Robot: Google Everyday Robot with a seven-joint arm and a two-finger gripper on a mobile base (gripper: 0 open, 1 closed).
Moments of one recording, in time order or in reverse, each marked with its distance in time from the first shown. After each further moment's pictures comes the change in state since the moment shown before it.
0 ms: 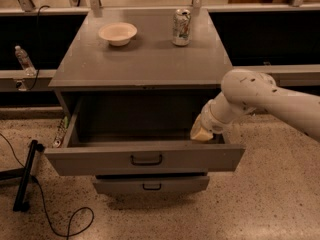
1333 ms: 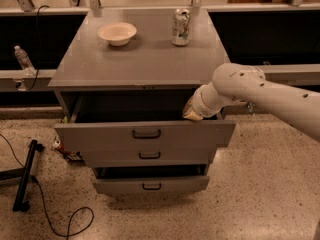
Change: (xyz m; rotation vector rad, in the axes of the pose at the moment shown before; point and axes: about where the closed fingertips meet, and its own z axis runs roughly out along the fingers) arm -0.029 -0.075 0.005 0.206 -0.048 -0.058
